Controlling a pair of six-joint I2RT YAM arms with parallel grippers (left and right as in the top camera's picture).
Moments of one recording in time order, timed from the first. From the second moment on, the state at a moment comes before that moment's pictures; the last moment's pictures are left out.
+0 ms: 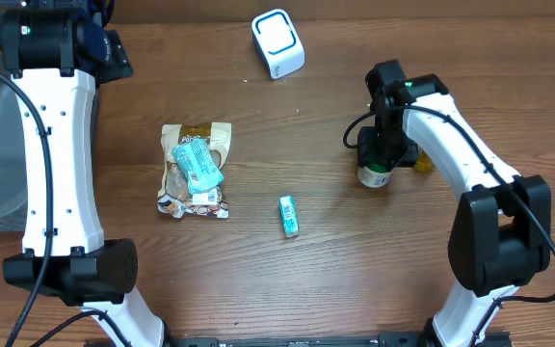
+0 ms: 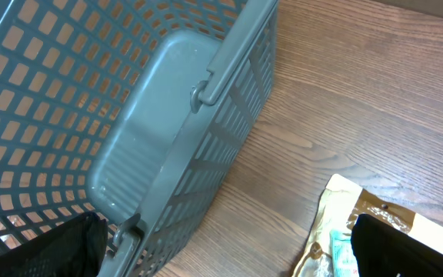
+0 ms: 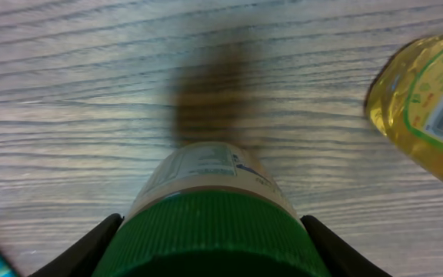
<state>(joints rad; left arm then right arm) 0.01 1.91 2.33 -1.49 -0.50 -0.33 0.24 1.94 1.51 -1.13 0.04 0.28</state>
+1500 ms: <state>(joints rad) 0.01 1.91 2.33 -1.49 -0.50 -0.33 0.31 1.94 1.84 -1.32 -0.33 0.28</state>
